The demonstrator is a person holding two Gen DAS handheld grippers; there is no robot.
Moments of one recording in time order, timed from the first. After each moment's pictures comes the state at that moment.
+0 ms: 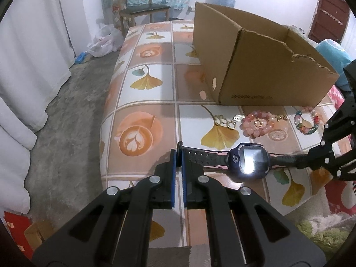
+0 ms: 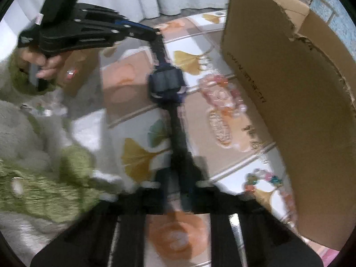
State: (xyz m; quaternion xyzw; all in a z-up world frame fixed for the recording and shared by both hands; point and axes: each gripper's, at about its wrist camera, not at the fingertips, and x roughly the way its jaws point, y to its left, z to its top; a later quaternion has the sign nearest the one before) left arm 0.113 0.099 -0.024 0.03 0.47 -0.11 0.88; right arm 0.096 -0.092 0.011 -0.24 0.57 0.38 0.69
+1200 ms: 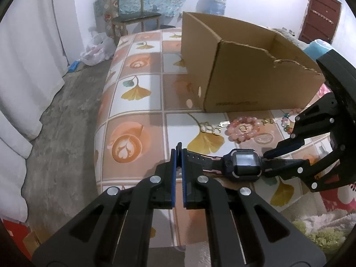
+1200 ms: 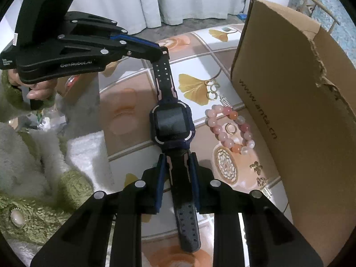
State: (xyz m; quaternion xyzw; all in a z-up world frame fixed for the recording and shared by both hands) left arm 0.104 0.092 -0.011 0.04 0.44 -0.14 0.89; right arm 0.110 -0.064 0.006 -0.23 0.53 0.39 0.72
